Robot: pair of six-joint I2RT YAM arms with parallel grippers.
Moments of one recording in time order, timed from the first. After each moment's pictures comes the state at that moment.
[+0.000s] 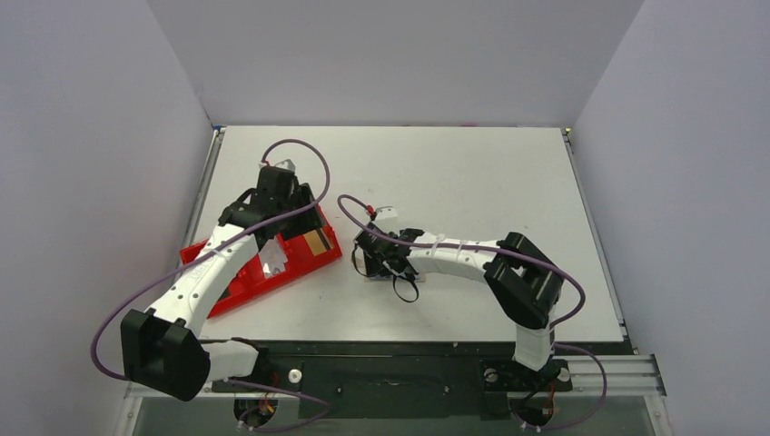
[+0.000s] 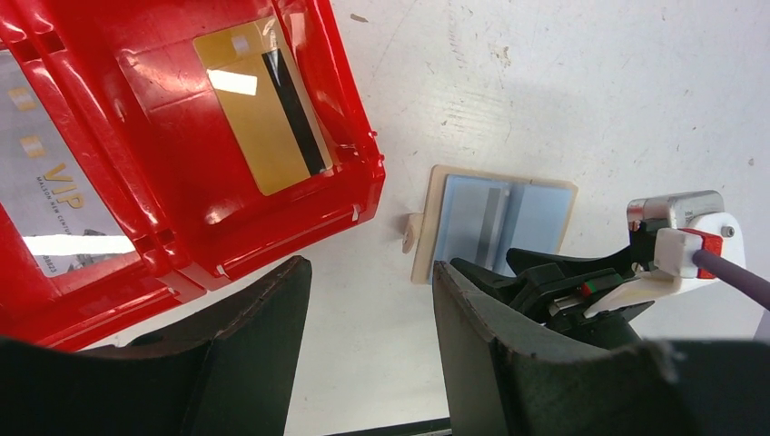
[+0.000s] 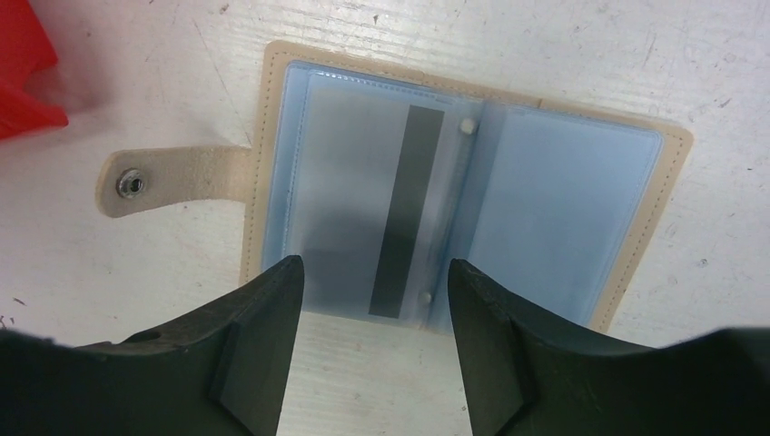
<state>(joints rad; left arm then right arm) -0.34 1.27 1.08 -0.67 -0.01 -0.64 0.98 1.87 1.23 -0.48 0.37 0.69</state>
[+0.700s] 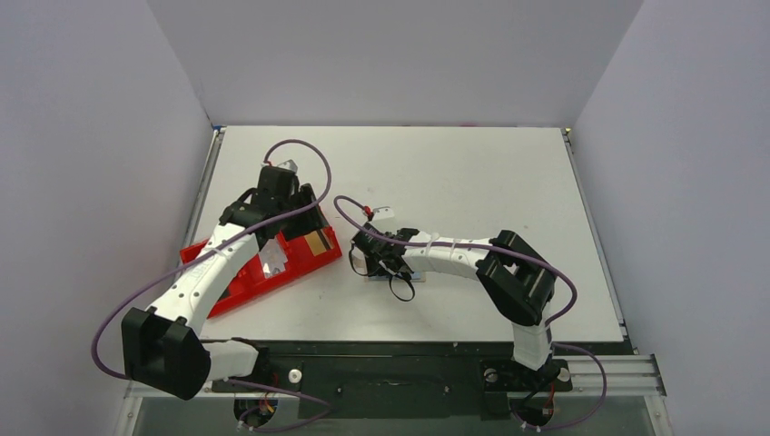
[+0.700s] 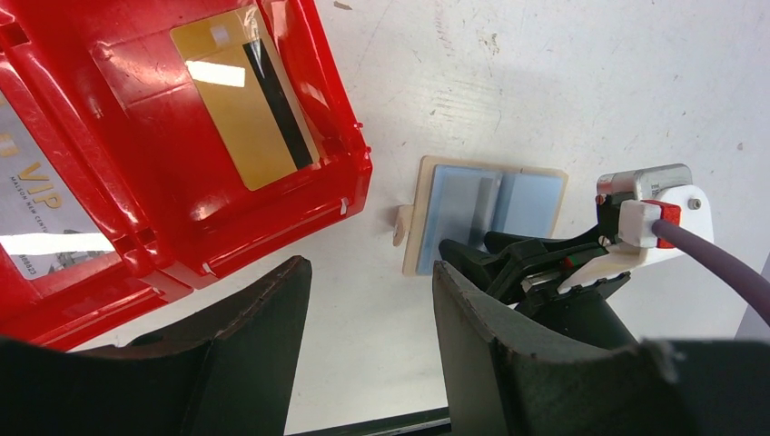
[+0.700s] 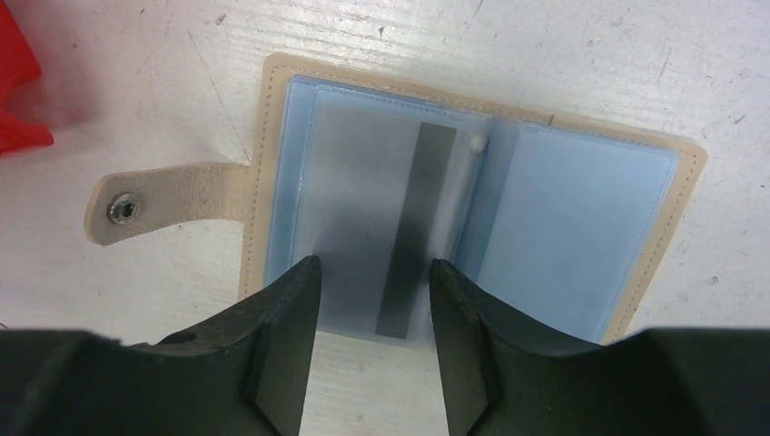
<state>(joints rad) -0.34 1.27 1.08 -0.67 0.03 -0.64 0.98 1.91 1.26 -0.49 0.38 0.68</state>
